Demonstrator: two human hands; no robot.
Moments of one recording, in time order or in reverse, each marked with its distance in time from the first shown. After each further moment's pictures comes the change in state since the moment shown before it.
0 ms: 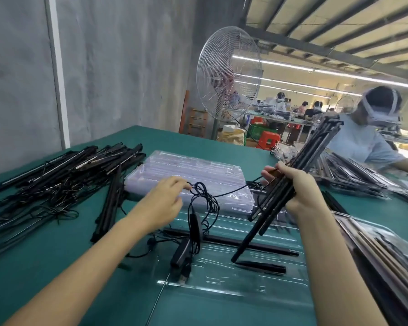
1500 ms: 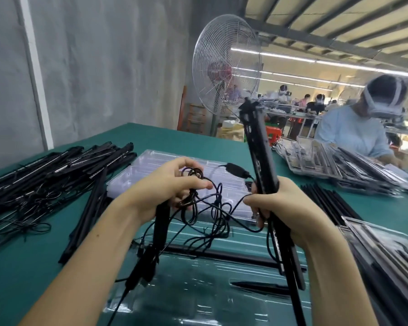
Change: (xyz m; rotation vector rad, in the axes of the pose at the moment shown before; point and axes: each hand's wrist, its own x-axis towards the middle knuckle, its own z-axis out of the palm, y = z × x) left_hand 0.036 0.049 -0.026 -1.027 -0.196 -0.247; right_hand -0.004 0.013 0.001 -0.743 -0.372 -0.123
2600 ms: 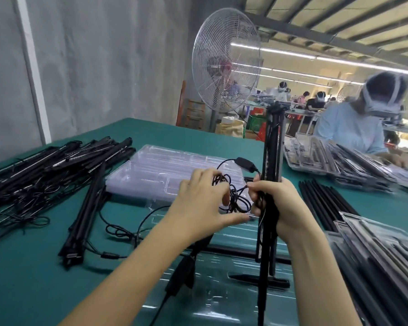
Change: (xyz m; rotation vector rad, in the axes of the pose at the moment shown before) left_hand 0.006 -0.028 0.057 1.176 0.164 0.297; right_hand 0.011 0.018 0.009 0.473 0.146 0.140
